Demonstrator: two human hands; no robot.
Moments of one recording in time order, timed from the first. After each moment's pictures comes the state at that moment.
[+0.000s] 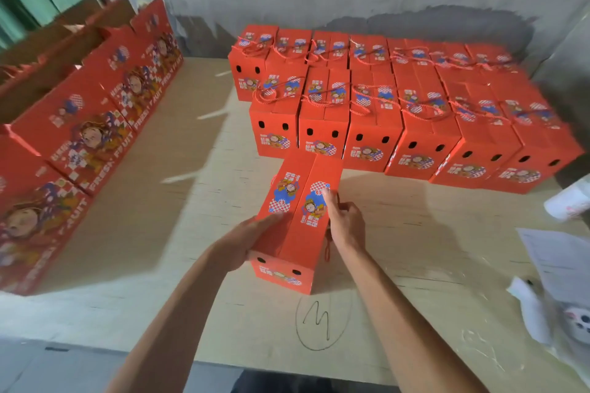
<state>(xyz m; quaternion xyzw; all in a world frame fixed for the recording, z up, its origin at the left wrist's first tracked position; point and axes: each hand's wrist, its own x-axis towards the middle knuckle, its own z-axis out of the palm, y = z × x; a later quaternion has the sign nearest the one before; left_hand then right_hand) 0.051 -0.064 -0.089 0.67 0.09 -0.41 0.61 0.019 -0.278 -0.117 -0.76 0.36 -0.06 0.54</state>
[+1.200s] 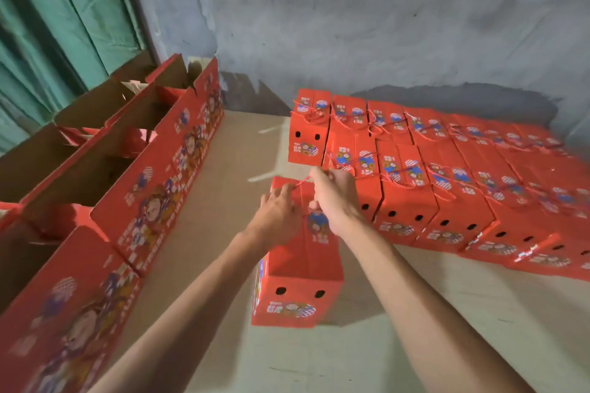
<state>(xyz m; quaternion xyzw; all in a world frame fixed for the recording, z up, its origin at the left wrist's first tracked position) 0.292 0.071 0.005 0.92 -0.20 -0.05 0.34 0.270 -0.052 0.053 -0.74 0.22 -0.13 0.62</state>
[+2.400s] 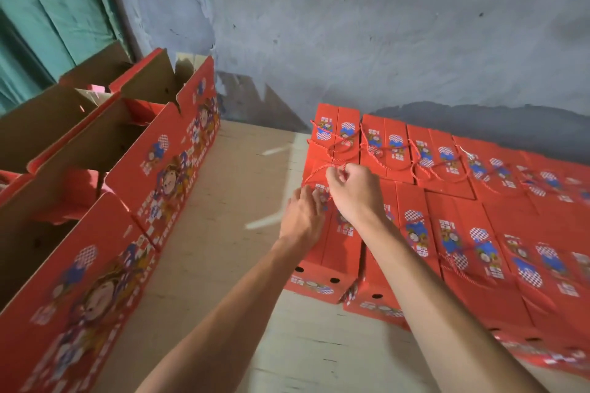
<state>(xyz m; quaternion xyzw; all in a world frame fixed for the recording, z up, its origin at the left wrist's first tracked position) 0.544 -0.013 -0.063 0.92 -0.12 -0.03 0.38 0.530 -0.114 0.010 -0.90 0.20 -0.14 0.36</state>
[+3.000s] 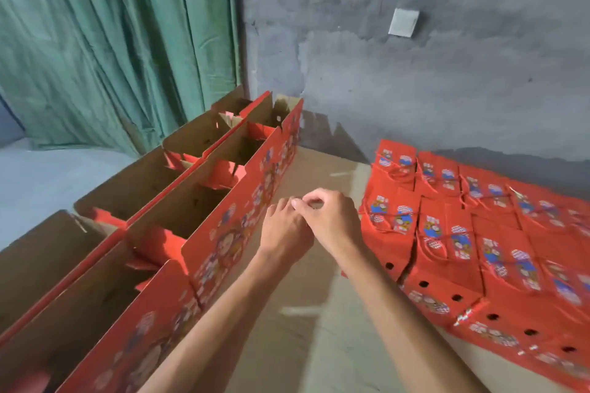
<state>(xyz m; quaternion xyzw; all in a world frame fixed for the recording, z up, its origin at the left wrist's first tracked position) 0.388 0.195 0.034 0.98 -0.10 0.09 0.14 0.383 0.092 0.079 -0.92 0.02 -0.09 0.37</state>
